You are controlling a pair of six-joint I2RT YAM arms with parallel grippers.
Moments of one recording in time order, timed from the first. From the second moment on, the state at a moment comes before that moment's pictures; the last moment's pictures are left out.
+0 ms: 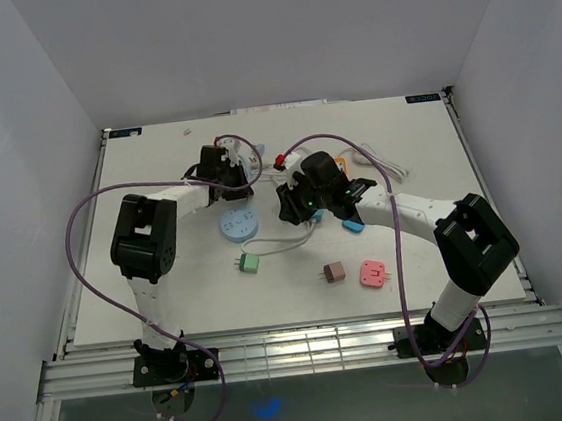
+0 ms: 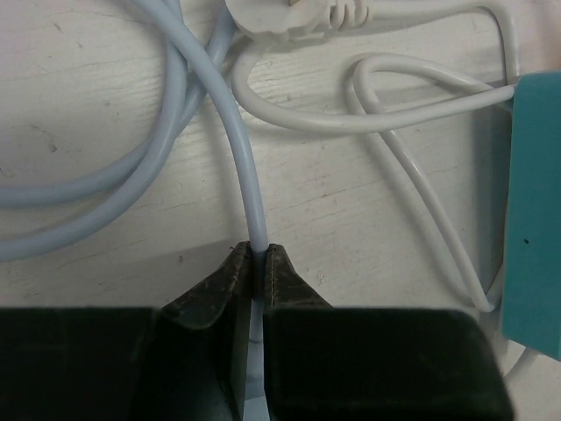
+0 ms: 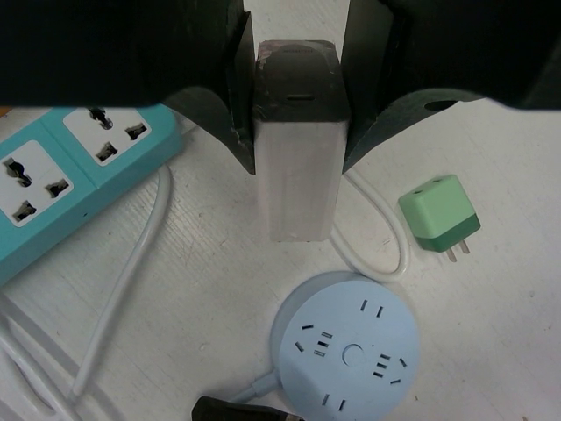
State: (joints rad) left arm -0.32 2.01 1.26 -0.03 0.24 -0.30; right arm 0.73 1.65 1.09 -0.08 -0.25 0.05
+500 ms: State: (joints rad) left arm -0.37 1.93 1.18 -0.03 0.21 -0.33; right arm 0.73 1.61 1.09 -0.16 -0.26 0.01
